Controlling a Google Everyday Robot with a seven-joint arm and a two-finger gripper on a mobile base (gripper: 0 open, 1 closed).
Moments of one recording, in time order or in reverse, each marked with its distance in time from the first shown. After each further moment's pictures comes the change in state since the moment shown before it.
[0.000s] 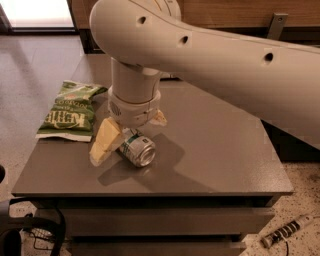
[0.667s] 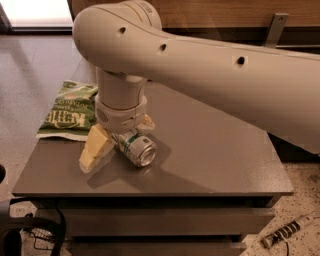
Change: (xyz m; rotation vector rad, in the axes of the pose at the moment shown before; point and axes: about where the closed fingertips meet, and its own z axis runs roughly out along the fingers) arm -0.012 0.019 0.018 -0.013 0.020 -0.052
